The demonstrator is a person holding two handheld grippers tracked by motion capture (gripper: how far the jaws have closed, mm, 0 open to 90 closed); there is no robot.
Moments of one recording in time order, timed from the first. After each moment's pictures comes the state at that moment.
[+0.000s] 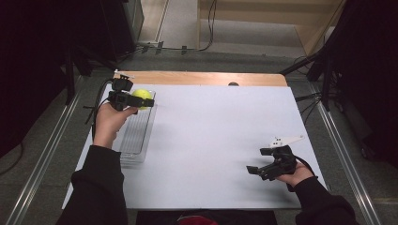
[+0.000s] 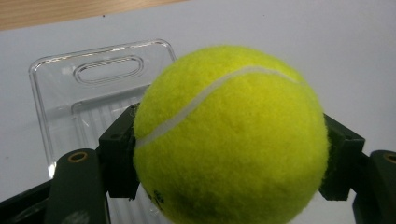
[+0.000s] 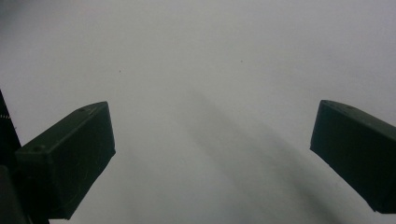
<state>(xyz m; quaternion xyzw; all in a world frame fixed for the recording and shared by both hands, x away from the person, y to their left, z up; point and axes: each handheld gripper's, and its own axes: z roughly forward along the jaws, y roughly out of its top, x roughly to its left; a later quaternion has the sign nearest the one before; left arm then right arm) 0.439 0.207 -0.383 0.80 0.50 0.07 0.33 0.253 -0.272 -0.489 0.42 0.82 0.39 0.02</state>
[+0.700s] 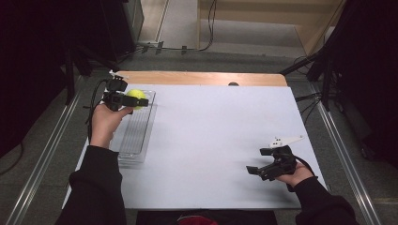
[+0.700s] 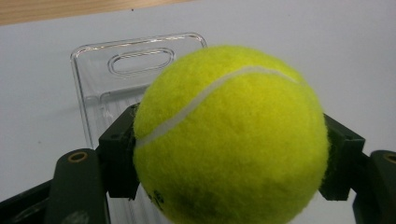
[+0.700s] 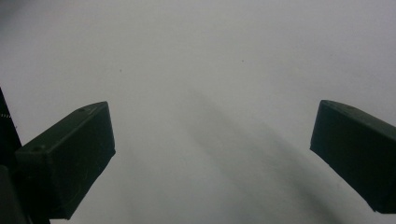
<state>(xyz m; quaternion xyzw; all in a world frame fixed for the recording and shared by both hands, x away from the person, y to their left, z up) 0.442 0.221 -0.388 0.79 0.52 0.09 0.32 0.253 -0.272 -0.490 0.42 0.82 0.39 0.02</state>
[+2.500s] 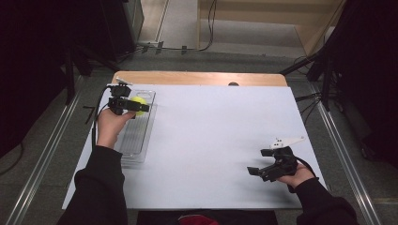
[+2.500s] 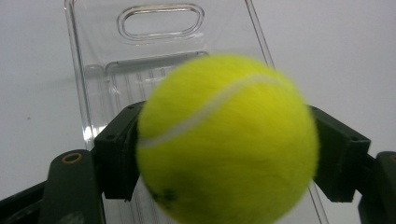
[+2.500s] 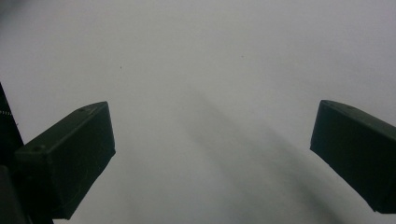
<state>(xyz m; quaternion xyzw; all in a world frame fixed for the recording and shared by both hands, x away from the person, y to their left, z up) 0.455 0.222 -0.423 0.78 0.55 0.08 0.28 0.250 -0.274 -0.491 0.42 0.82 0.39 0.02</state>
